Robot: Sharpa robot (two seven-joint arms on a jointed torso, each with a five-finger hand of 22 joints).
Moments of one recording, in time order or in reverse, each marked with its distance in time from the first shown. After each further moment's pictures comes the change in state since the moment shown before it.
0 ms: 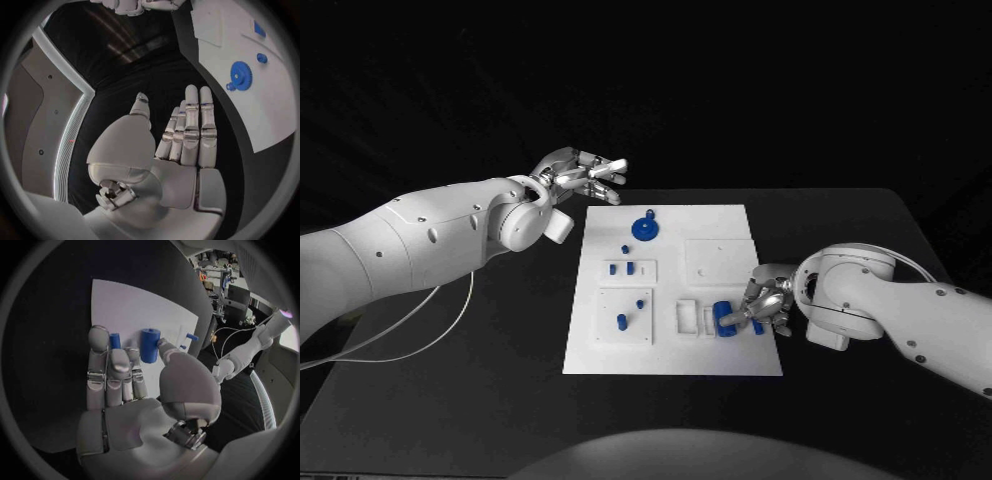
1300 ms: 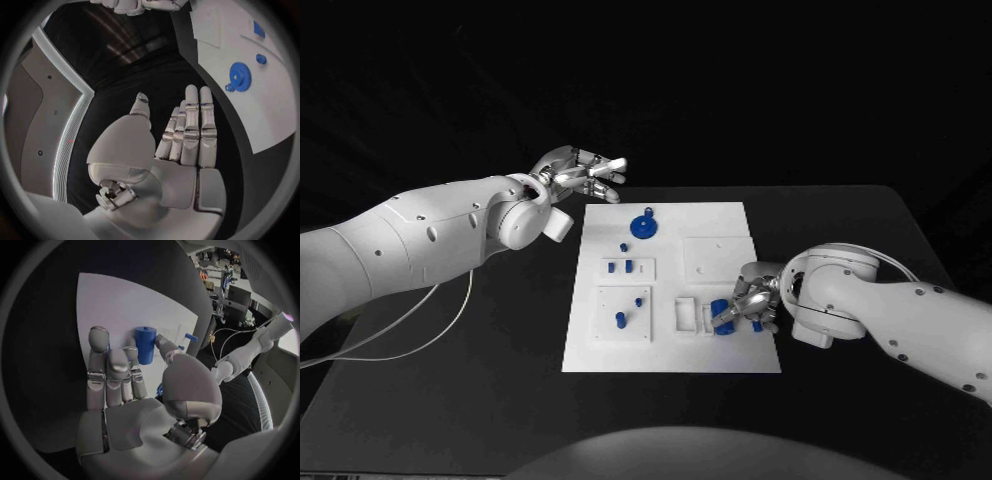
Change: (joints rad) left arm 0.000 0.004 0.000 -0.005 -0.005 0.006 -0.009; left_hand 0.000 0.000 0.000 0.000 0.000 0.001 0.001 0.000 0.000 0.000 0.000 0.000 0.000 0.000 0.000 0.000 0.000 0.000 0.000 0.000 0.000 -0.008; right arm 0.011 0.038 -0.035 -0.012 -0.022 -0.043 0.013; right_hand -0.022 0.036 0.109 -0.227 0.156 -0.002 0.015 0.000 0.203 -0.009 0.009 -0.007 -0.022 0.006 0.001 -0.003 -0.004 0.000 0.000 0.007 -0.008 0.040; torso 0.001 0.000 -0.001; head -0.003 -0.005
